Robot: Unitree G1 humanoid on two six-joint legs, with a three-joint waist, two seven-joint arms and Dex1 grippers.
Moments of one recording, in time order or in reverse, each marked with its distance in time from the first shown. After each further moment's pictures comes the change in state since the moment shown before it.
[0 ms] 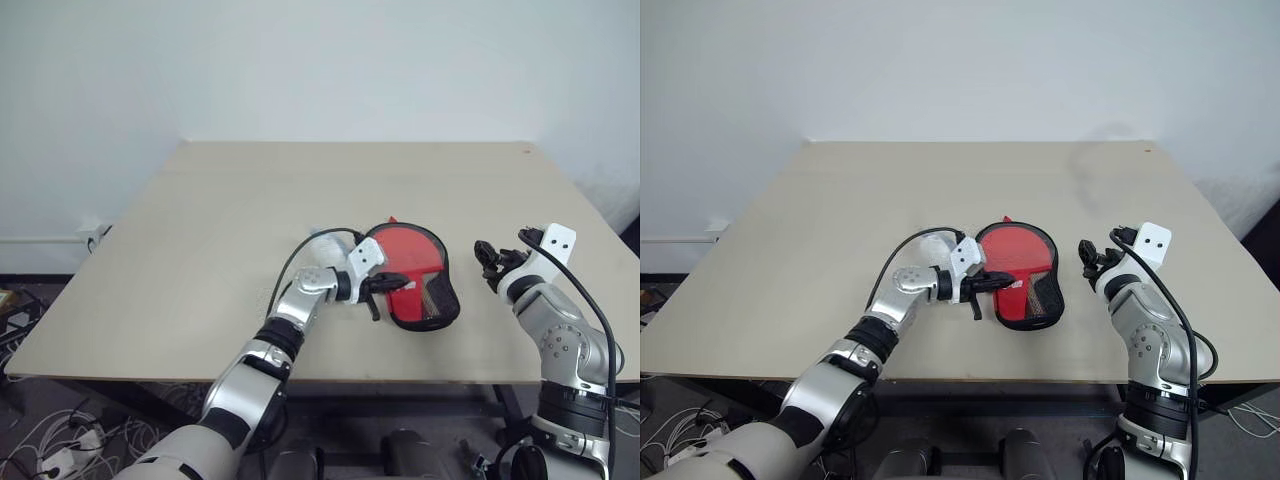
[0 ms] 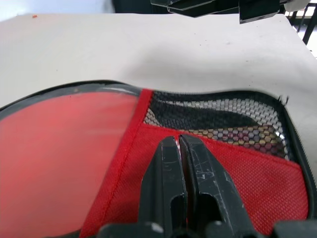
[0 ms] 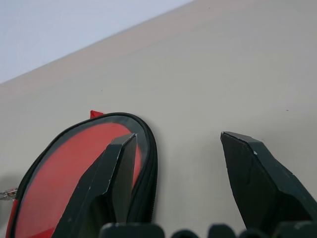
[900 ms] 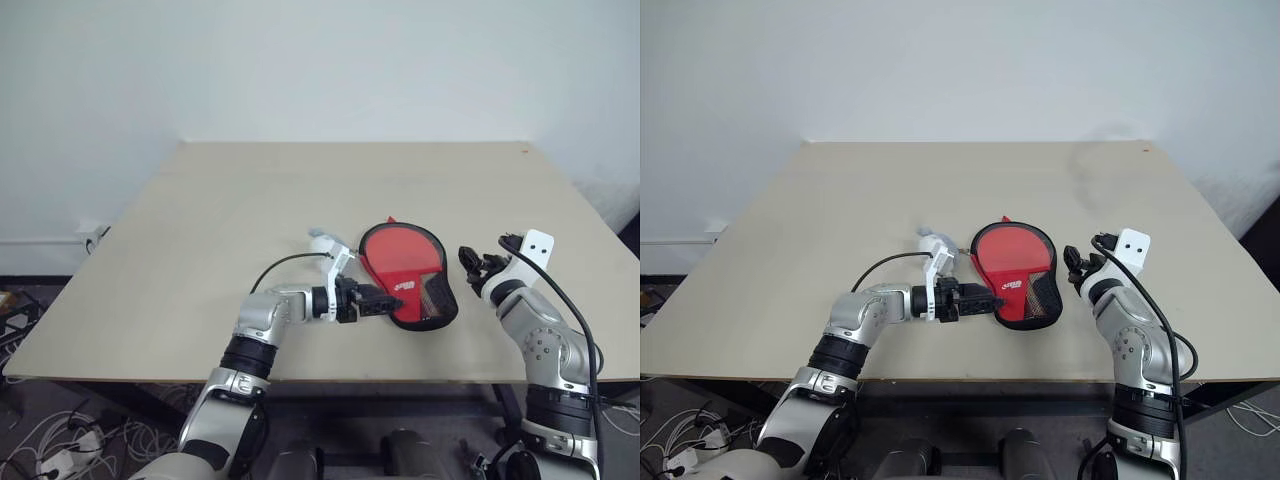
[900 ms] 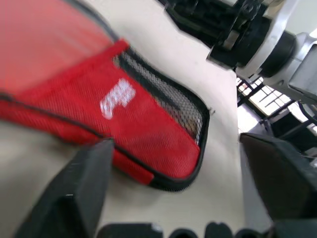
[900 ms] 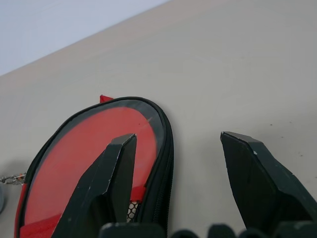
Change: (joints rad) left arm 0.203 0.091 0.119 -0.548 -0.357 1.018 0.039; right arm 0.019 0.028 0.073 0.041 -0.004 -0.062 0.000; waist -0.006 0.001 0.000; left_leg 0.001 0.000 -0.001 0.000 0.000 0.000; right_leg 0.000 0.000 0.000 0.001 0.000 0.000
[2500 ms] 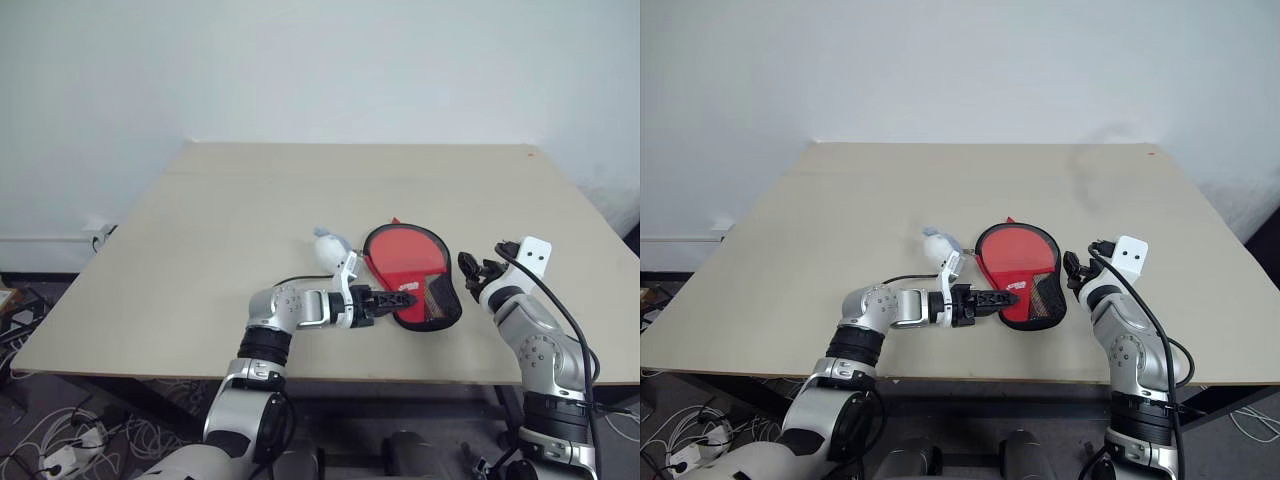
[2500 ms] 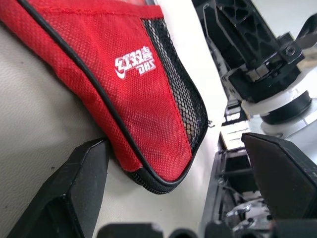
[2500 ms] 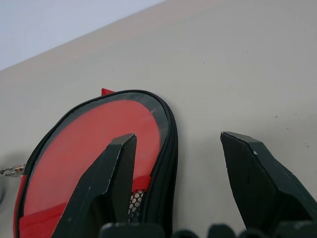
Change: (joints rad) left arm -0.094 -0.145 0.165 0.146 -0.147 0.288 0.294; right arm 0.033 0.012 0.016 0.000 -0.025 -0.041 -0.002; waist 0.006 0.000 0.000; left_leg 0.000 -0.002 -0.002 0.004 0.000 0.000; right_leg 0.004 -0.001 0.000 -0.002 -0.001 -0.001
